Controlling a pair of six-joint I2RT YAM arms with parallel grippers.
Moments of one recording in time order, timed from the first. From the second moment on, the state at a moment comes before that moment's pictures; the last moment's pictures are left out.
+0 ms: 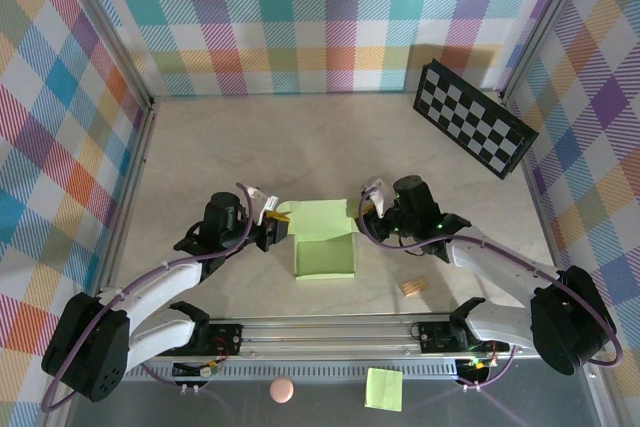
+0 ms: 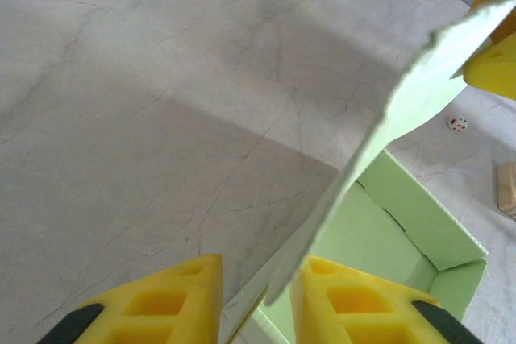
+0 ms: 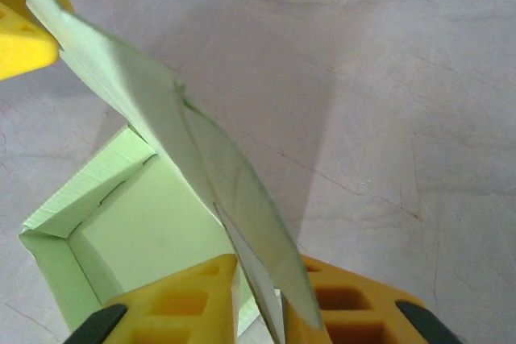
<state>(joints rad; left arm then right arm) -0.43 1.06 0.41 0.10 0.44 -0.10 0.61 1.17 0.62 -0.13 -0.33 -0.04</state>
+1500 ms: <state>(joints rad) -0.45 1.53 0.90 0.10 0.10 -0.30 0.72 1.64 1.01 0.07 0.34 0.36</state>
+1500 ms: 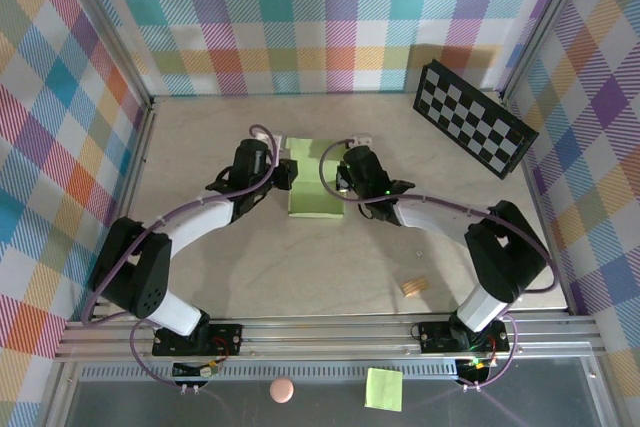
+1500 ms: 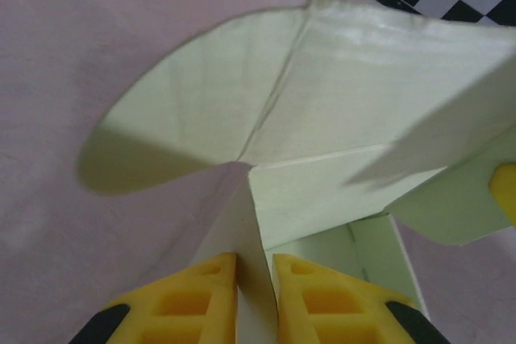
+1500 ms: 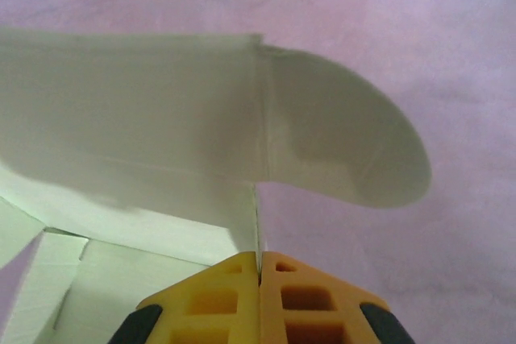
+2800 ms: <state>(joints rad) -0.46 1.62 0.82 0.28 0.08 -0.25 0.79 1.78 0.86 0.51 0.58 0.28</state>
